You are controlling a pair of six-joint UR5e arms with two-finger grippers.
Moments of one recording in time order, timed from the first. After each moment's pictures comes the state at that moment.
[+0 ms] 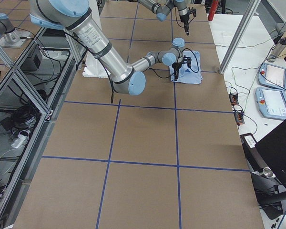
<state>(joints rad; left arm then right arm) -0.97 -2.15 -1.34 -2.11 -1.91 -0.86 0.70 -0.70 1.14 -1.32 1.95 1.07</state>
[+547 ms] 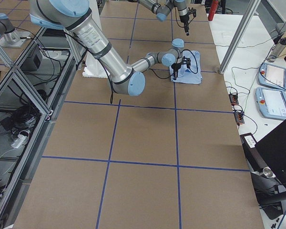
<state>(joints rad) -0.97 -2.15 -1.34 -2.11 -1.91 -0.86 0.70 -0.71 1.16 -1.32 1.96 1.07</state>
